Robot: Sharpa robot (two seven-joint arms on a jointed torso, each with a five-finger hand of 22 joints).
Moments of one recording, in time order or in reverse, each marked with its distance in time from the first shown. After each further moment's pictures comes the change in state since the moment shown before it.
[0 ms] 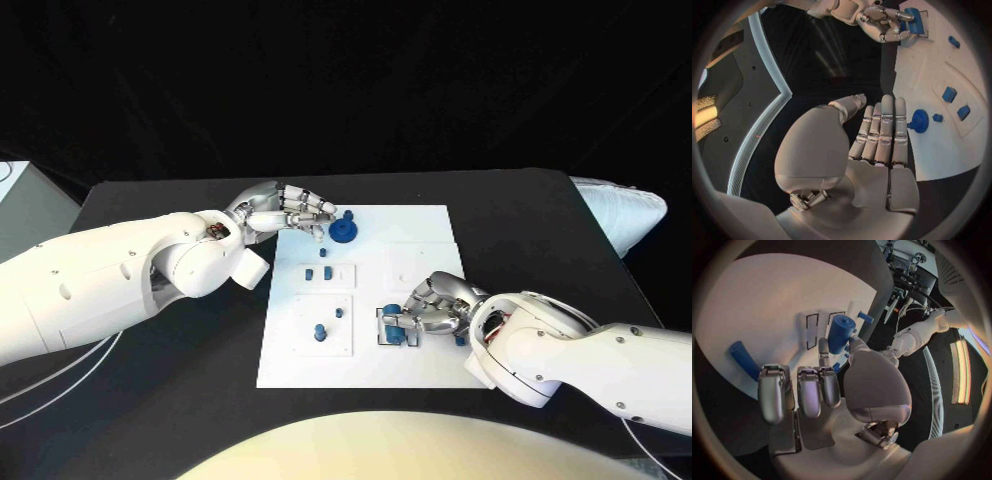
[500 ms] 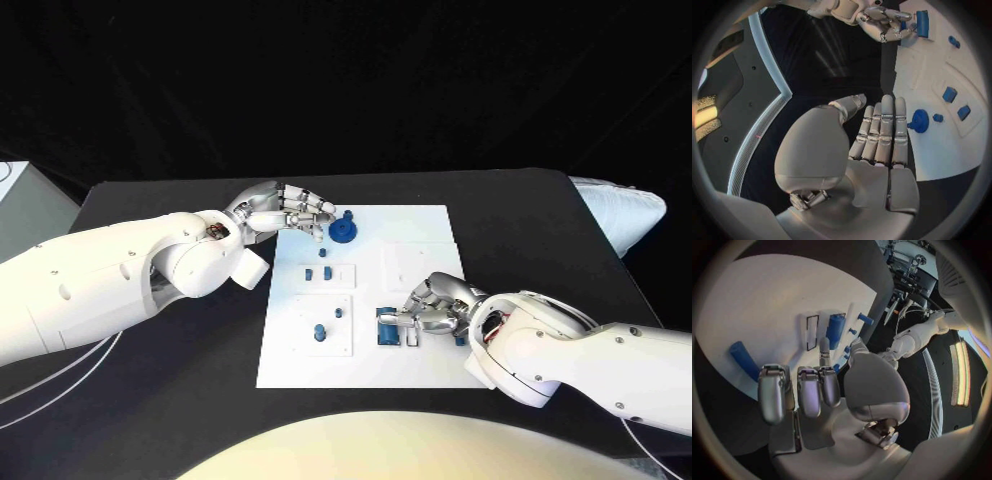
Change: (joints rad) left arm 0.000 0.000 0.000 -0.001 0.000 0.000 0.001; left_hand 0.000 0.000 0.003 0.003 0.000 0.000 0.000 0.000 0.000 0.000 0.000 0.000 0.000 0.000 0.000 0.000 0.000 0.000 0.004 0.004 0.000 -0.001; right arm 0.000 0.001 0.000 0.000 -0.011 0.014 0.000; right_hand -0.064 0.018 -0.107 0.003 -0.116 -0.001 0.001 0.018 -0.006 0.000 0.000 -0.006 0.000 0.000 0.000 0.000 0.000 0.000 0.000 0.000 0.000 0.001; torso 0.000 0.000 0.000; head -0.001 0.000
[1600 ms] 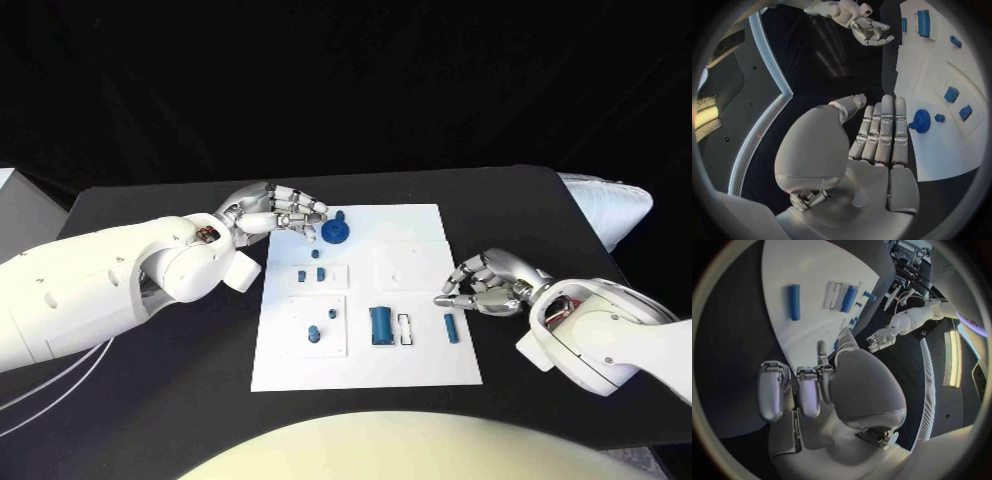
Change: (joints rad) left arm -0.001 -0.001 0.000 0.000 0.003 -0.002 0.013; left_hand 0.000 0.000 0.000 0.000 0.000 0.000 0.000 0.004 0.000 0.000 0.000 0.000 0.000 0.000 0.000 0.000 0.001 0.000 0.000 0.000 -0.004 -0.003; right arm 0.034 -0.253 -0.003 0.032 0.072 -0.047 0.225; right_hand 0.320 0.007 -0.030 -0.022 0.079 -0.098 0.040 -0.052 -0.056 0.000 0.025 -0.068 0.001 0.000 0.022 -0.006 0.000 0.000 0.000 0.015 -0.068 -0.001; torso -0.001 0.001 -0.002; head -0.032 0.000
